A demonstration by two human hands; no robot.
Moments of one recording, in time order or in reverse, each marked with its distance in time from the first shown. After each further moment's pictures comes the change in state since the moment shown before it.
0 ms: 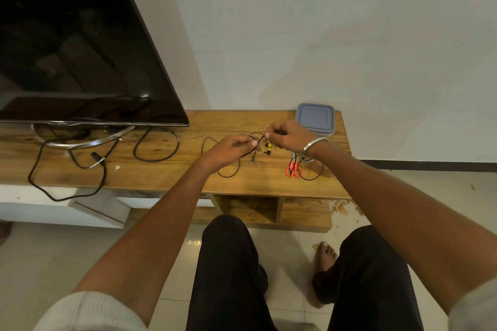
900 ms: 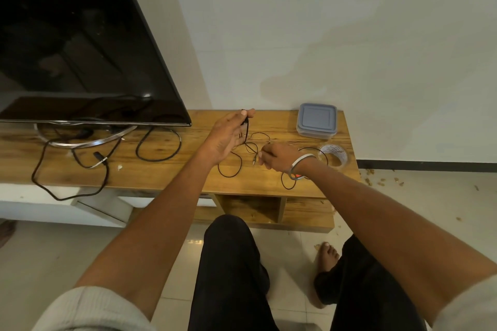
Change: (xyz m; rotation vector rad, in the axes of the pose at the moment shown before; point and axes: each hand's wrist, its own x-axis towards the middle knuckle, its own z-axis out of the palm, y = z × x) left_hand 0.008 0.025 -0.010 -0.634 0.184 -0.003; right_hand -0.004 0.006 0.042 -0.252 -0.183 0.083
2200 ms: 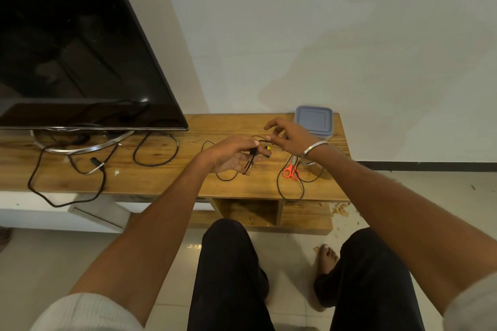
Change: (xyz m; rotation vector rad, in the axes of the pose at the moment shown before) left_hand 0.000 -0.010 -0.001 0.239 -0.371 -0.337; right_hand -0.003 0.016 -0.045 0.105 0.275 -0.118
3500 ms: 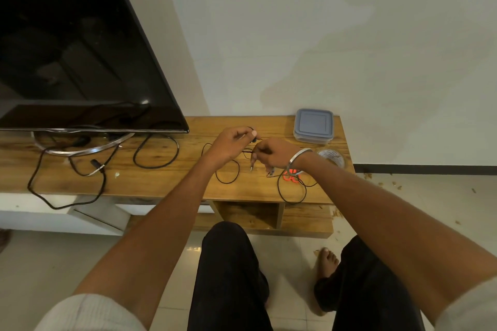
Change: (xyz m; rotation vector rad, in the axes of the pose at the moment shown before) left_hand 0.015 -0.003 -0.006 0.326 0.420 0.375; right_hand 0.006 -0.019 0.029 -0.020 -0.322 0.053
